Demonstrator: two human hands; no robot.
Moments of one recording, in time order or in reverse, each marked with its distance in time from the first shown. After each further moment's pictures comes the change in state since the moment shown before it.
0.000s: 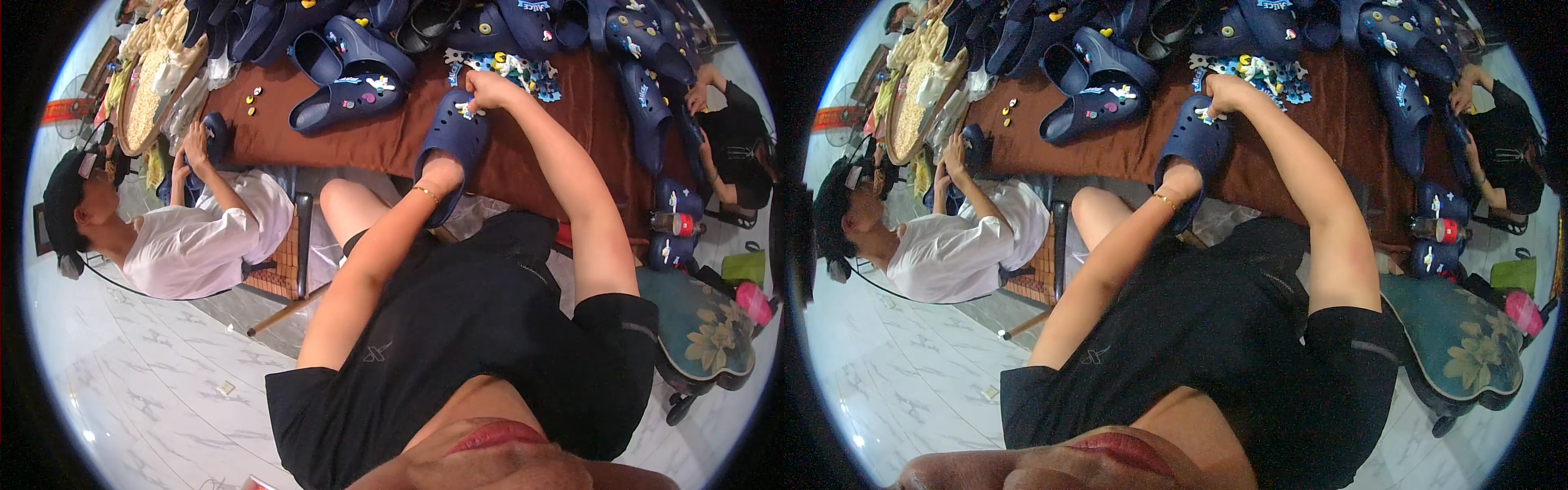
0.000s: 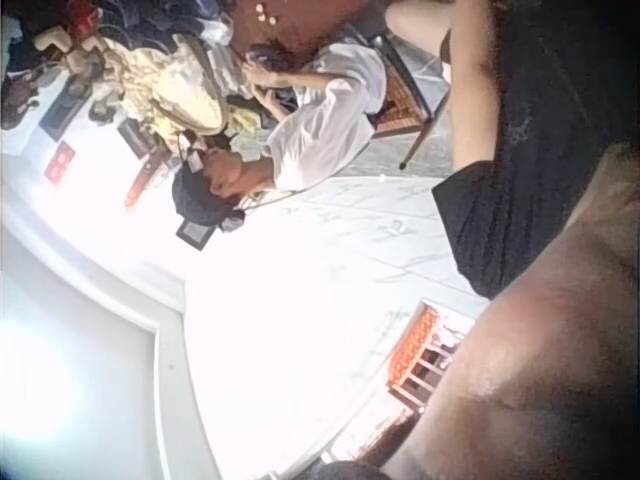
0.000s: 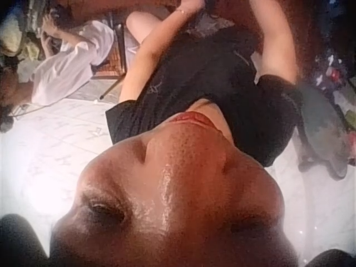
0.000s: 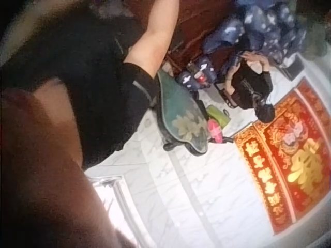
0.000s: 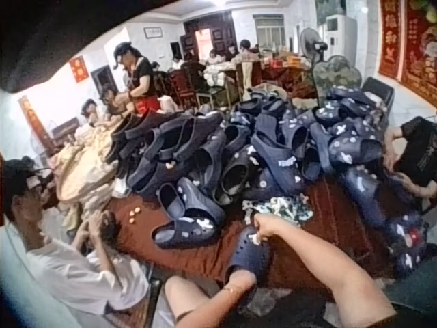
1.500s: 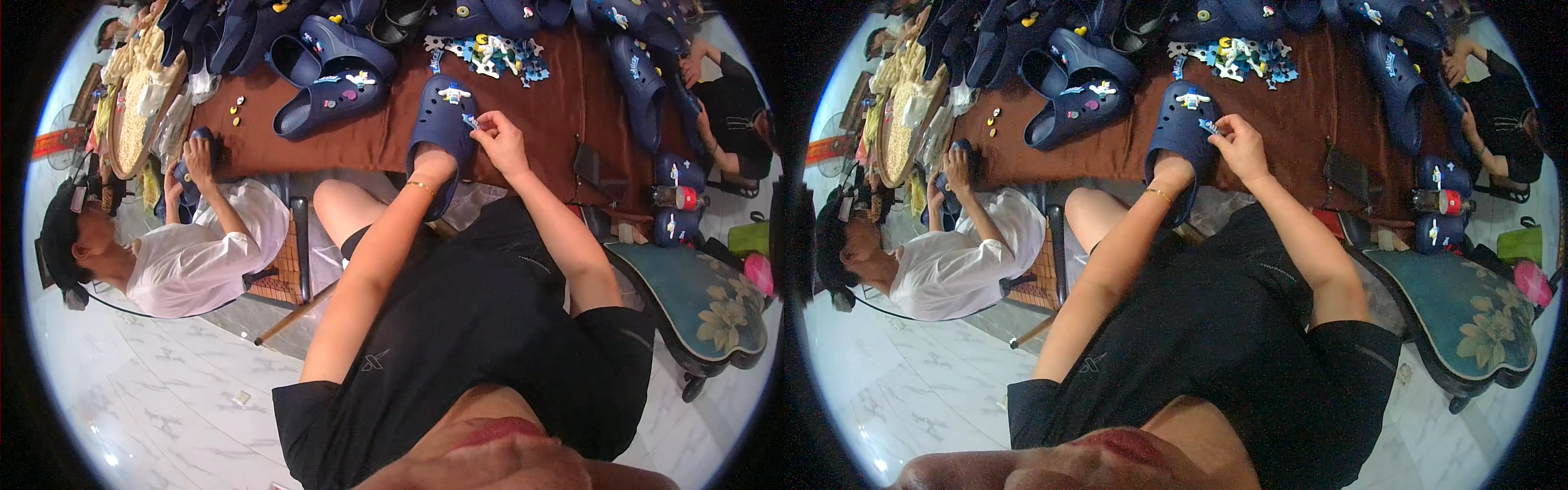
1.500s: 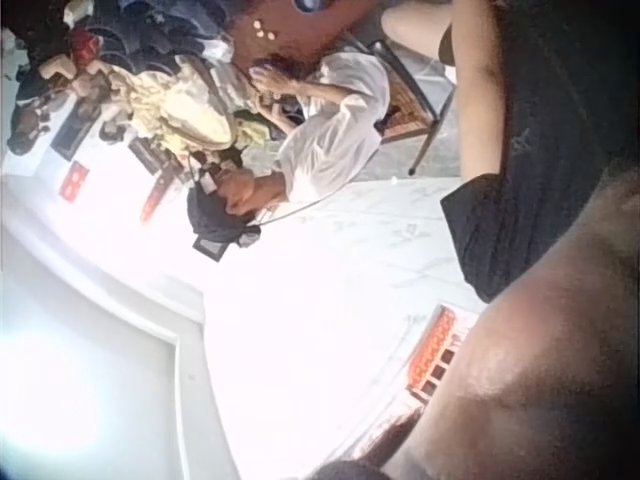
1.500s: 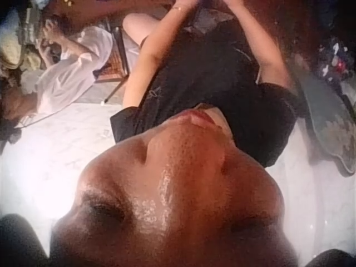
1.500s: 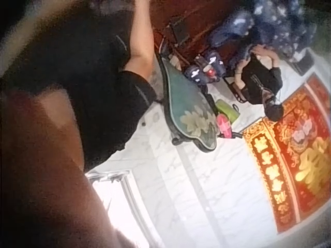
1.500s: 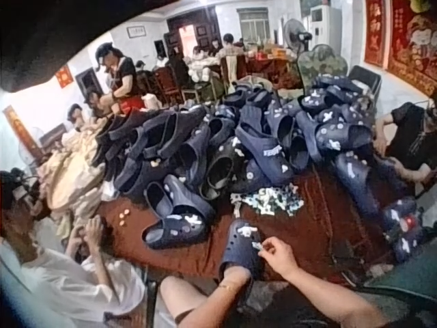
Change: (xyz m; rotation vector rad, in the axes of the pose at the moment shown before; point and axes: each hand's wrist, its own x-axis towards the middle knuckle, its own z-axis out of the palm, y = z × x) left_hand -0.003 -0.008 0.010 -0.064 -0.034 -0.047; right_hand -0.115 -0.014 0.100 0.710 0.706 0.101
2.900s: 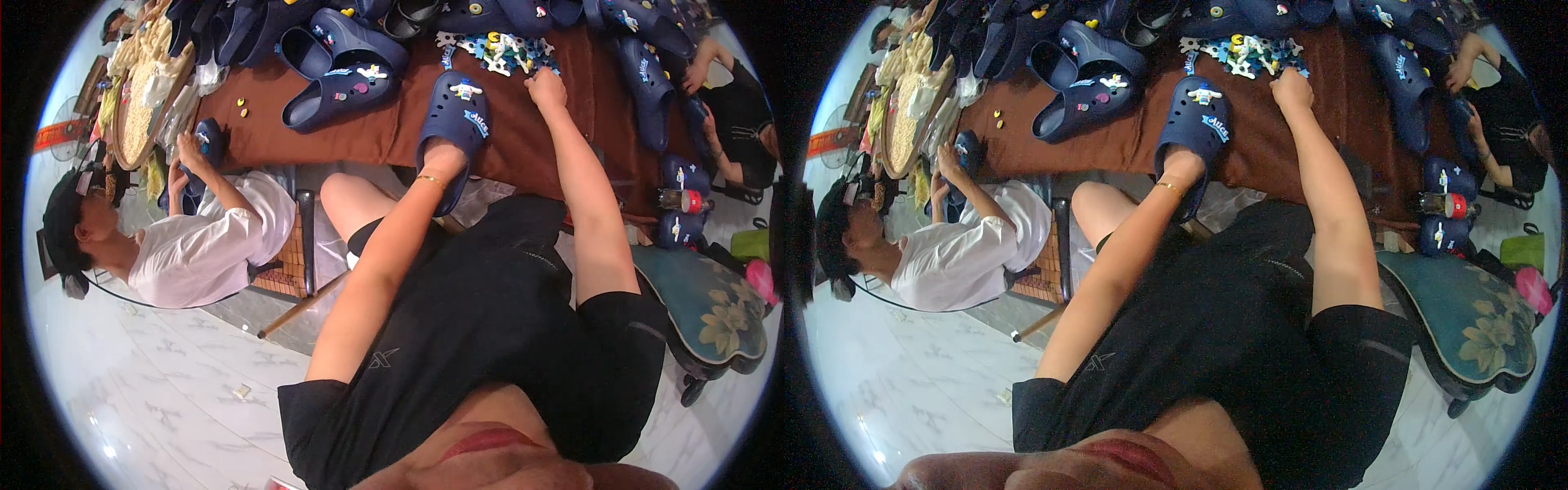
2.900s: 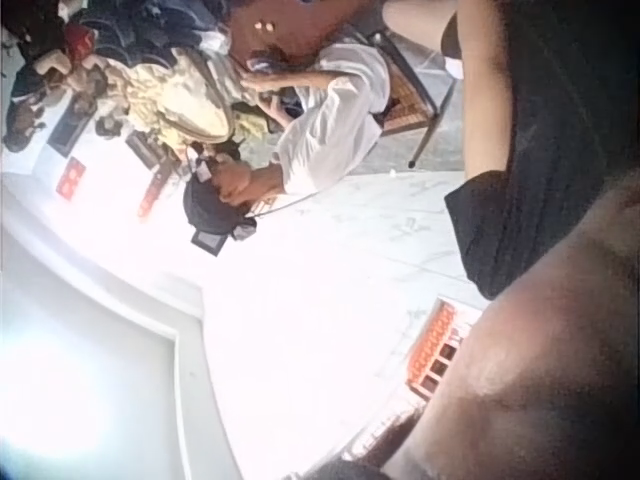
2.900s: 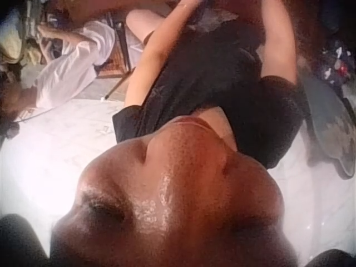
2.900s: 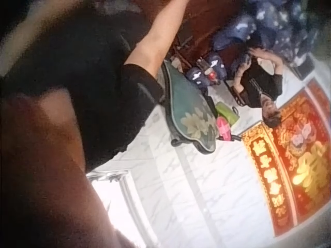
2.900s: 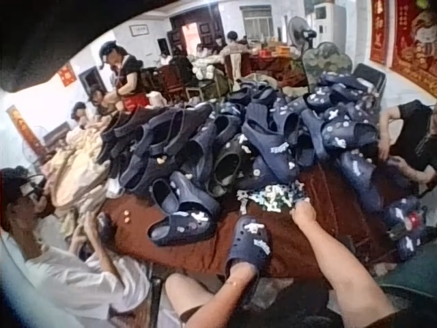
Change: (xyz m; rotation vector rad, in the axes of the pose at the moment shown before) left_hand -0.006 0.027 -0.022 -0.211 0.554 0.191; right_hand 0.120 0.045 -0.062 -0.818 0.045 0.372
